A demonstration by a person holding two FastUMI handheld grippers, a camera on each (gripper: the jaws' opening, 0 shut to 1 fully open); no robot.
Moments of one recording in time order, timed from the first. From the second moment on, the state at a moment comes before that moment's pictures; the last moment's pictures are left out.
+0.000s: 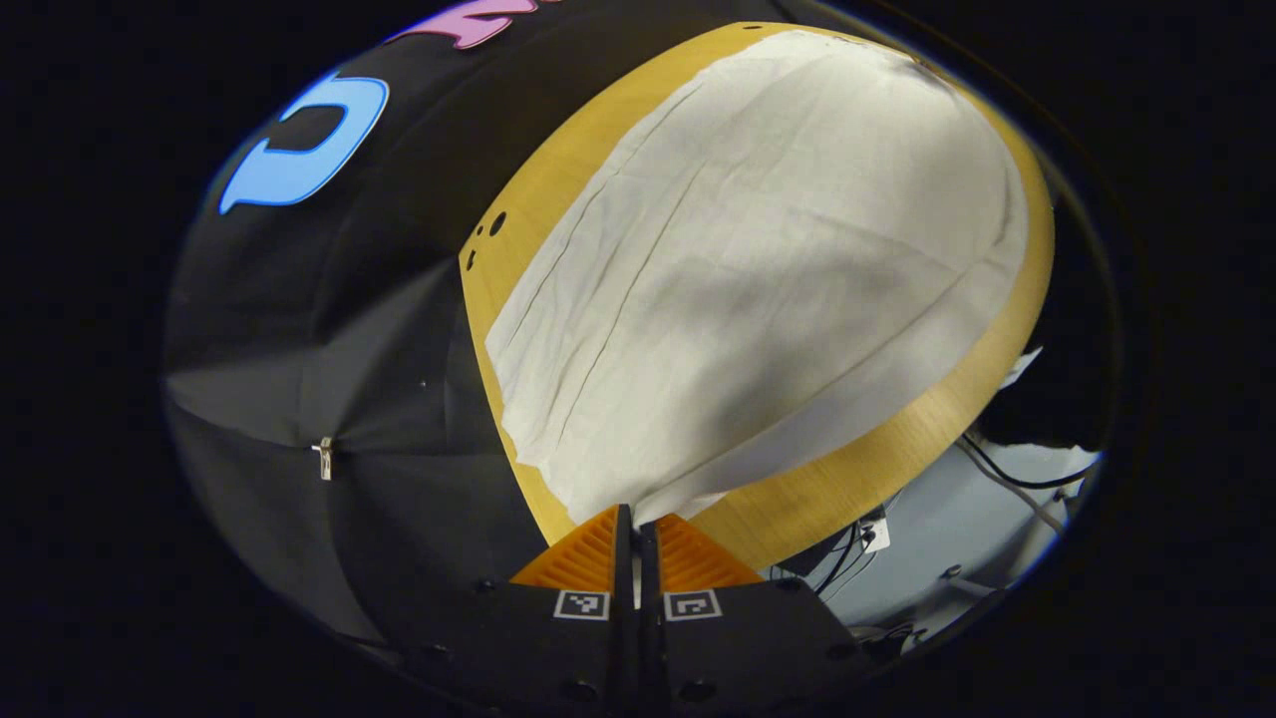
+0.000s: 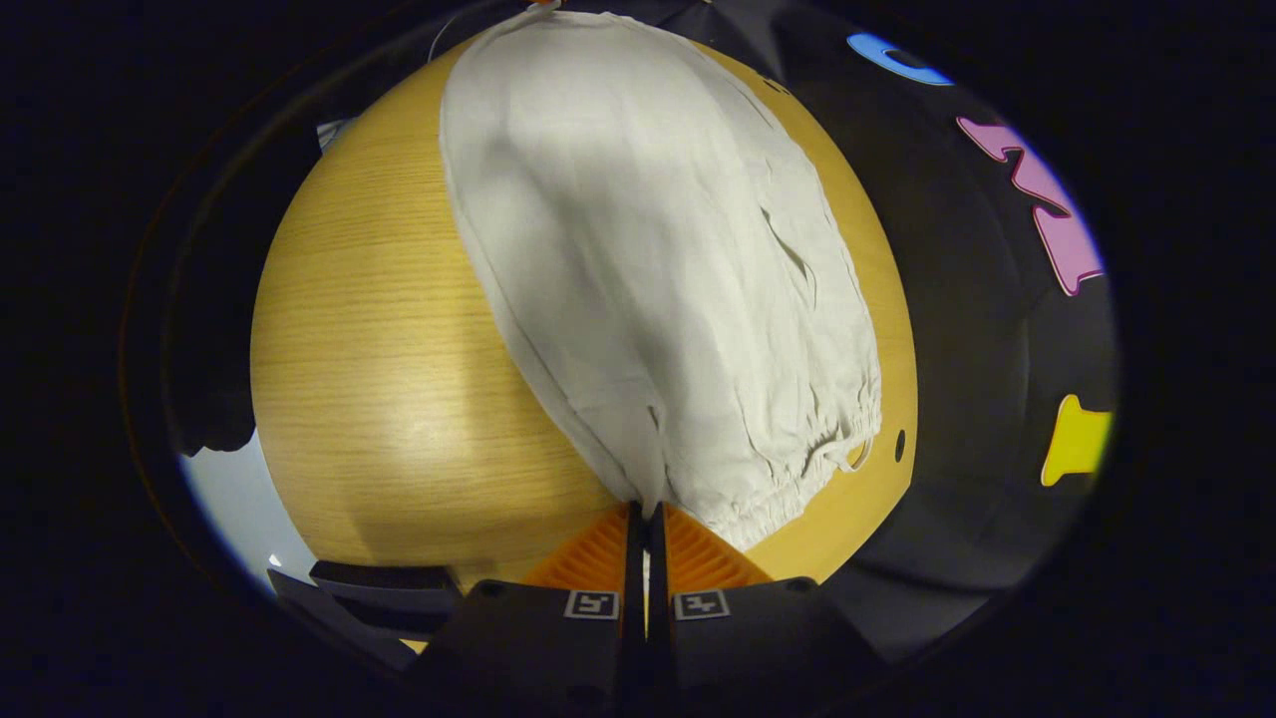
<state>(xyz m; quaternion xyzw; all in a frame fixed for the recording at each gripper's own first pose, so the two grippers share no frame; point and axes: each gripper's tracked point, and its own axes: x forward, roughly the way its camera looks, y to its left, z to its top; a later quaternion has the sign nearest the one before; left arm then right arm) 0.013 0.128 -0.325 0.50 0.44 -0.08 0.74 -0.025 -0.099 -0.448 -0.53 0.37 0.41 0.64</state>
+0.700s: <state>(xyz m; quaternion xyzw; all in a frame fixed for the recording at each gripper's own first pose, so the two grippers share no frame) 0.141 0.129 -0.281 0.40 0.37 0.00 0.84 0.099 -0.067 -0.335 -0.32 0.34 0.23 0.85</state>
